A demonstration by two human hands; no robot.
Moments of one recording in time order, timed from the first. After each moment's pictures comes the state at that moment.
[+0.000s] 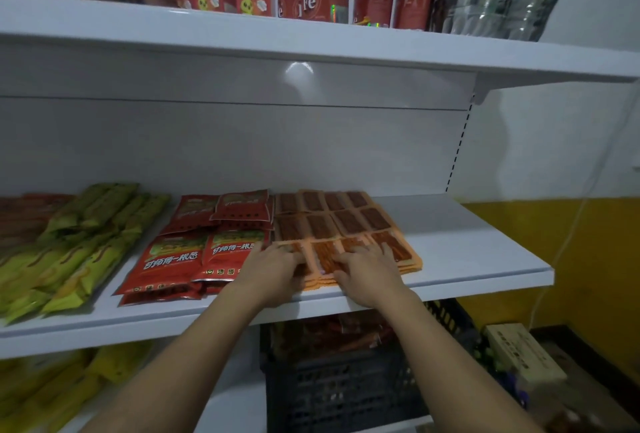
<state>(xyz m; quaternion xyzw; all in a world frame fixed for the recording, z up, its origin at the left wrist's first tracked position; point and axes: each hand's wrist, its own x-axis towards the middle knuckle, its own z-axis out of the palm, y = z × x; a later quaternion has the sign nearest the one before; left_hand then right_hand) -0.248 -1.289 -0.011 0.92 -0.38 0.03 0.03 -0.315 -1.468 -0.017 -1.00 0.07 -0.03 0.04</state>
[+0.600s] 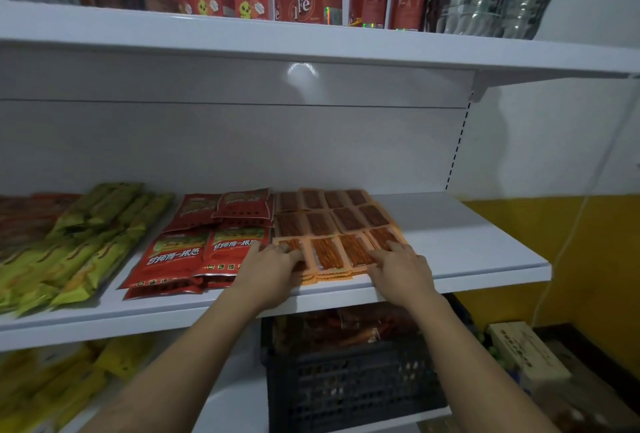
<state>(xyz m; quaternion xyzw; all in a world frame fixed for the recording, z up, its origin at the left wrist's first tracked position) -0.252 -1.286 -0.025 0.92 -0.38 0.09 0.03 -0.338 -1.513 -0.031 -0.98 0.16 -0.08 0.06</state>
